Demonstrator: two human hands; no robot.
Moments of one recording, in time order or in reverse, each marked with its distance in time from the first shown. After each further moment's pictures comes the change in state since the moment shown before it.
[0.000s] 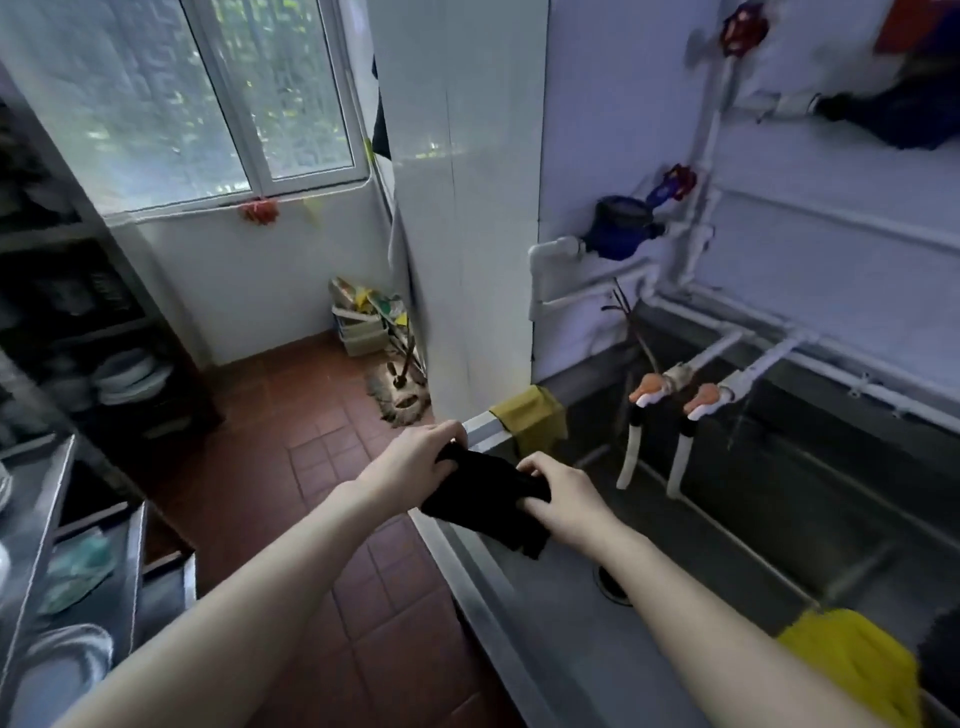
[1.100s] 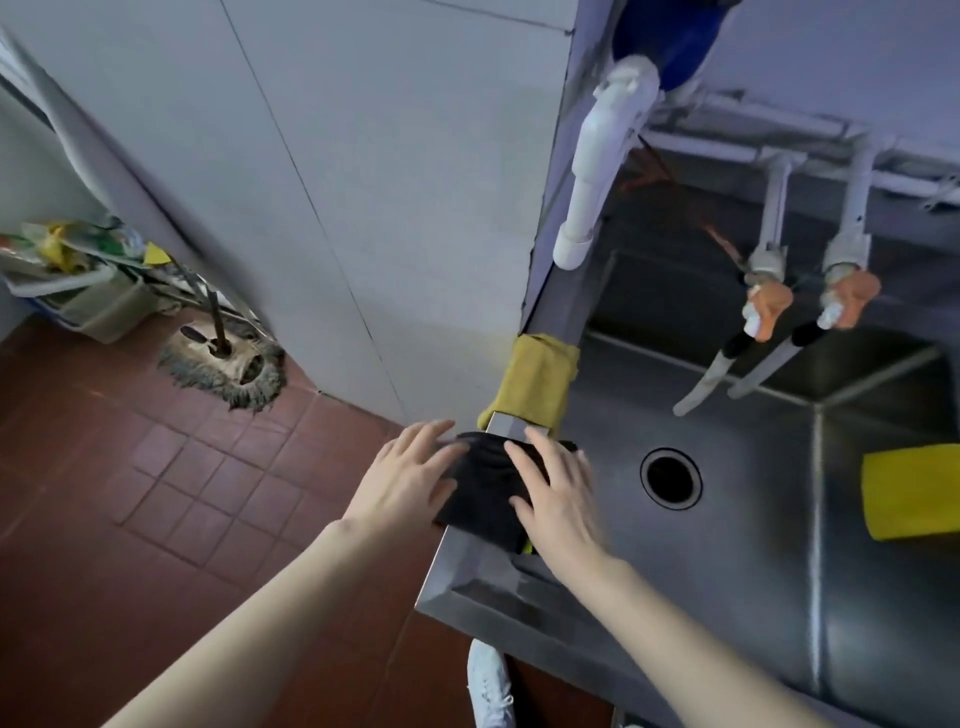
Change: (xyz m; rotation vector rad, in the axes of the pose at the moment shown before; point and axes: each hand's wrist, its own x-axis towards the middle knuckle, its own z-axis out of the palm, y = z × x) left_hand 0.236 -0.272 0.106 0.075 -0.377 0.525; right_hand 0.239 0.028 0.171 -0.420 0.377 0.484
